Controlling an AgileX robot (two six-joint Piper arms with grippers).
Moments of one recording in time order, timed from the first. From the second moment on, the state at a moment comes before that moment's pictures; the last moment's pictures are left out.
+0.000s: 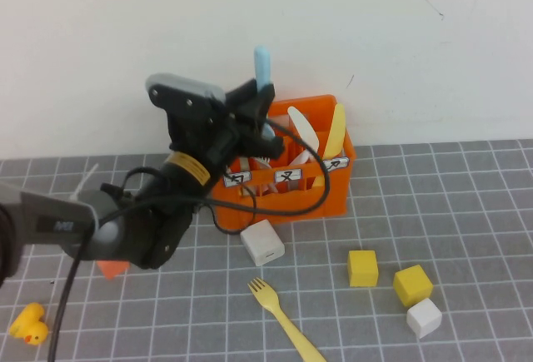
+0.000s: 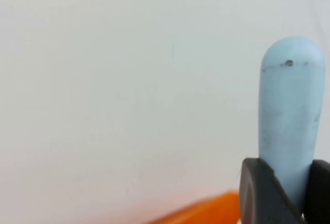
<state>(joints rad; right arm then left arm) -0.06 0.66 -0.40 0.90 0.85 -1.45 -0.40 2.02 -0.99 0.17 -1.09 -0.32</state>
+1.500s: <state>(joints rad) -0.06 0.66 -0.40 0.86 0.84 -1.45 -0.40 1.59 -1.01 0.25 -0.43 -0.32</state>
